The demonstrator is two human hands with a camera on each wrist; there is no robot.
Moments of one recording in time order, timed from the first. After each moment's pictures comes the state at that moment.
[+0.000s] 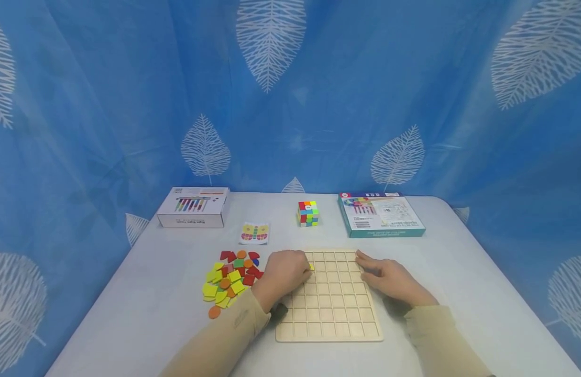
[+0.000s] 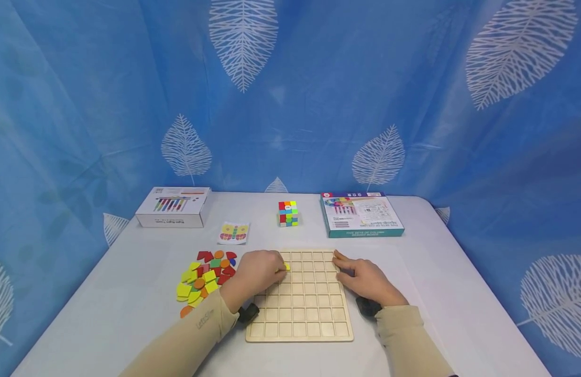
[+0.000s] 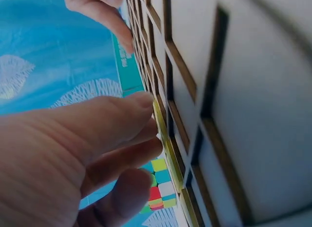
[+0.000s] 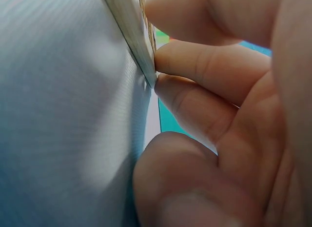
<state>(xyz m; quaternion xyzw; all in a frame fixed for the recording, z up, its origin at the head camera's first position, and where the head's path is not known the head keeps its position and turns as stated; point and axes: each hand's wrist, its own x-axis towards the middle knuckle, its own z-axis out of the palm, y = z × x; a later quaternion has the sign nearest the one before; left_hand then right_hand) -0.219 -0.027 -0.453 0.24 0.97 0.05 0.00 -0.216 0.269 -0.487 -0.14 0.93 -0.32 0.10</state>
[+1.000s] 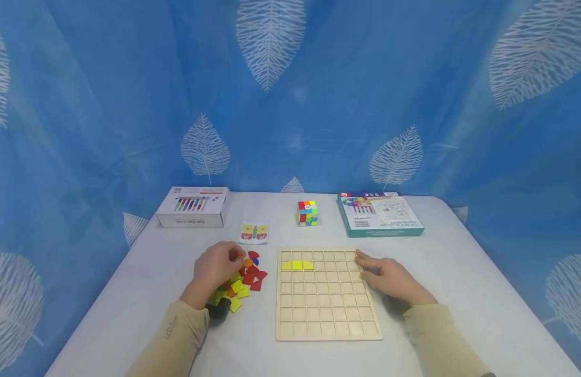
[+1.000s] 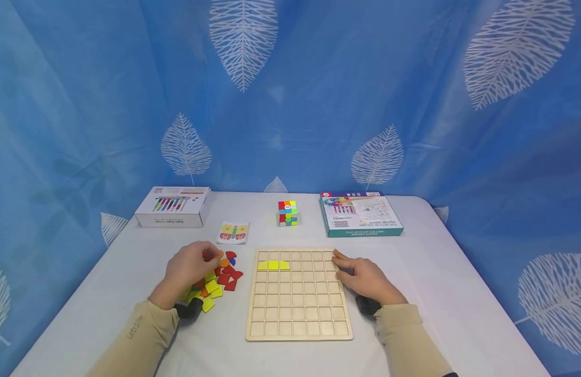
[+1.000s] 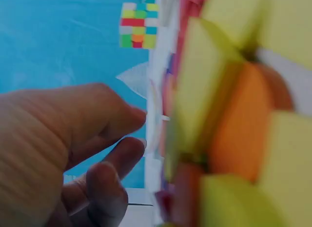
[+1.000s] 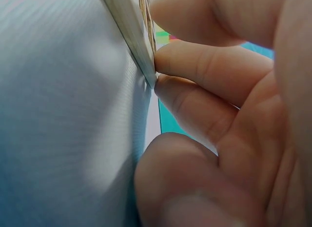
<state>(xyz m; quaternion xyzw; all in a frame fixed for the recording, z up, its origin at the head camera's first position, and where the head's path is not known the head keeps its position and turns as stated) -0.215 -0.165 -0.454 -0.02 0.96 0.27 0.03 -0.216 0.269 -0.488 -0.13 0.93 -0.33 0.10</state>
